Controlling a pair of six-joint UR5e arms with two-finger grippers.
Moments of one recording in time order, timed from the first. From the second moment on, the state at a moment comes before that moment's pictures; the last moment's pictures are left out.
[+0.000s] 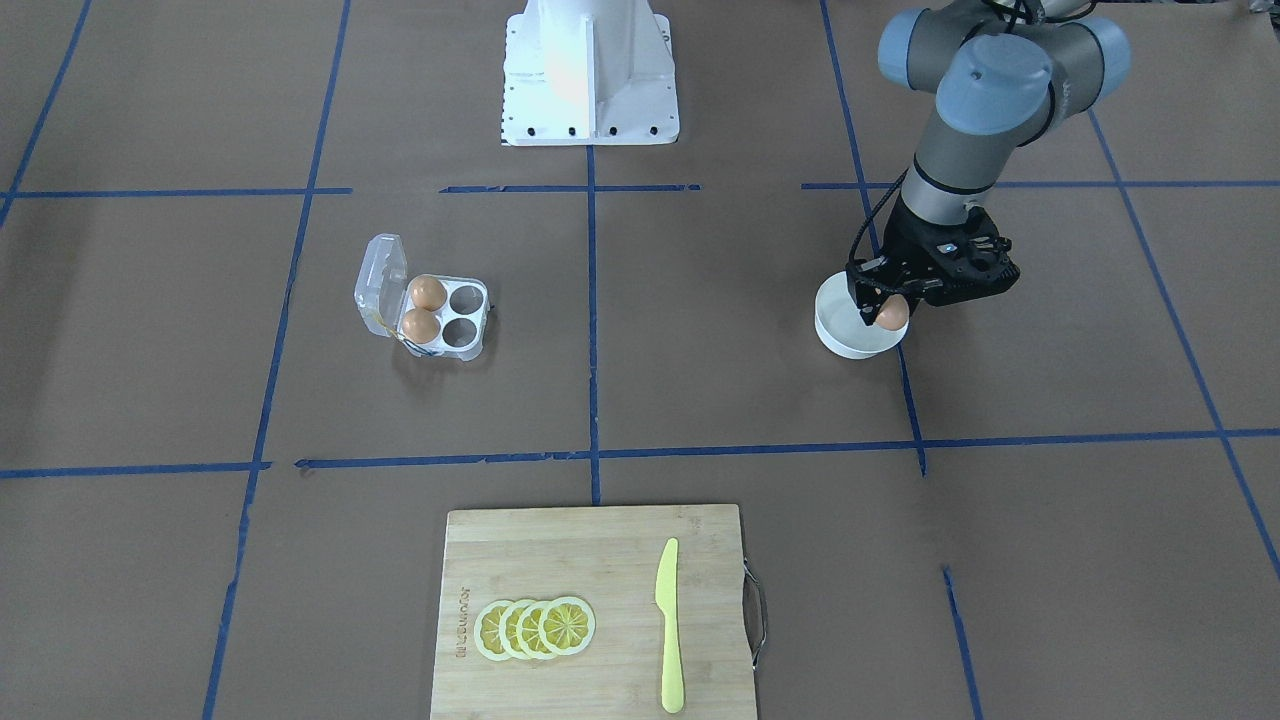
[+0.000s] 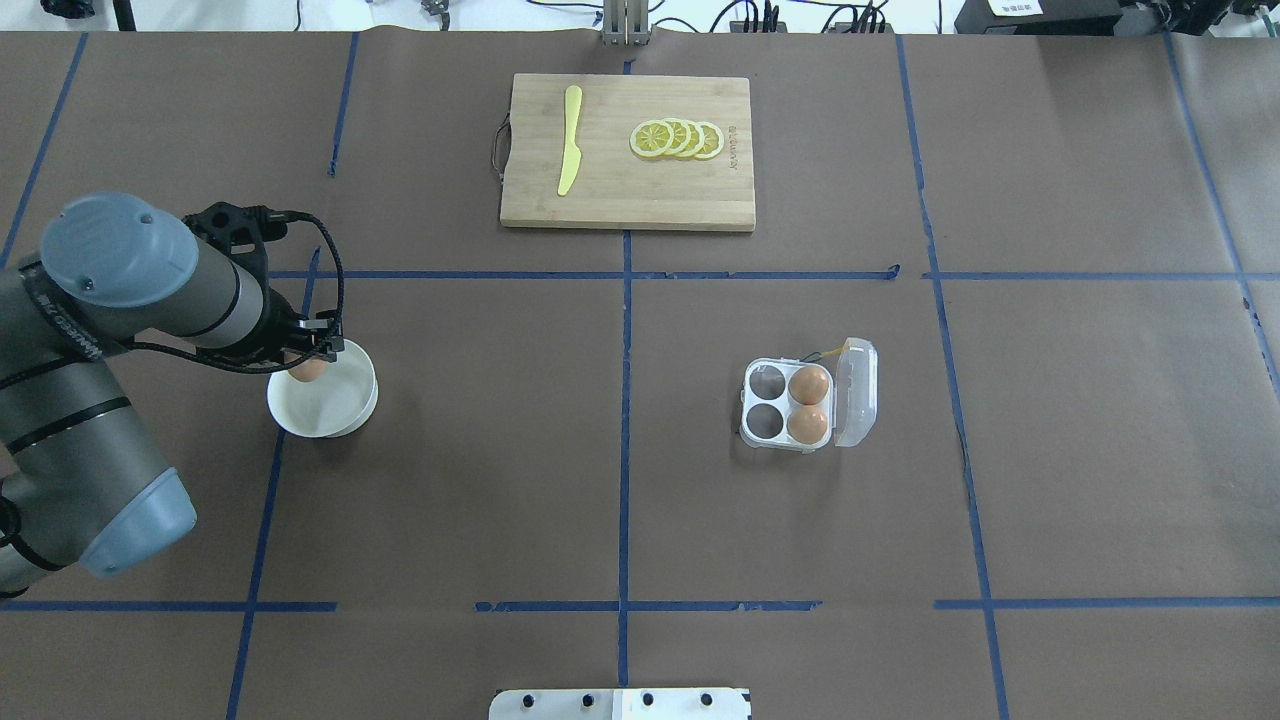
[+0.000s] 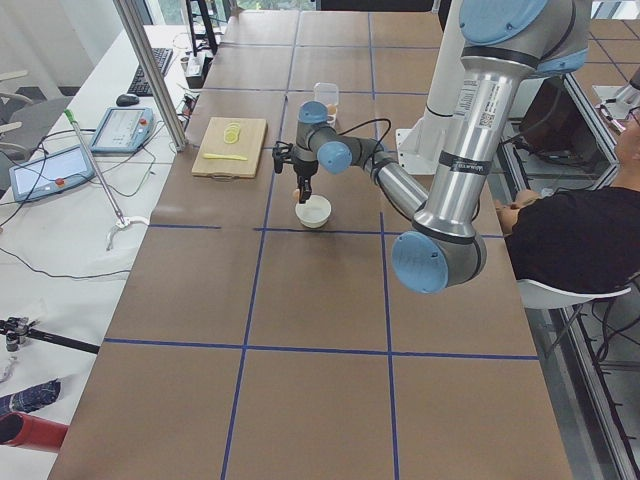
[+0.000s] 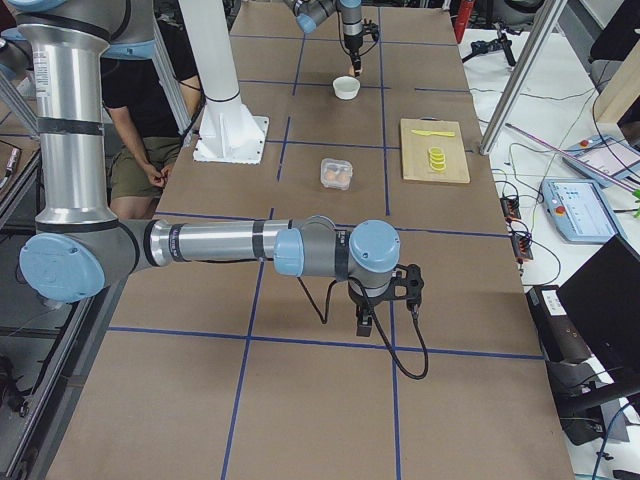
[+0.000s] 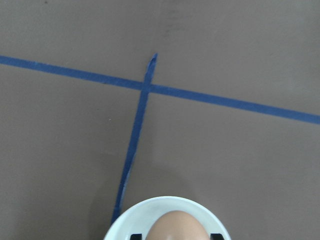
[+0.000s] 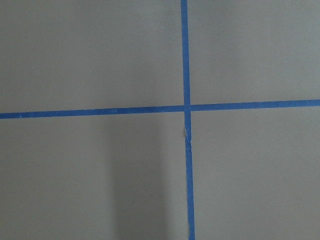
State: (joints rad) left arm -0.74 -1.89 -1.91 -1.65 -1.91 -1.24; right arm 1.62 -1.58 1.68 -1.64 2.44 0.03
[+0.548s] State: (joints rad) left arm -0.66 -2.12 -1.79 -1.92 -1.90 -1.44; right arm 1.62 -1.58 1.68 -1.64 2.46 0.03
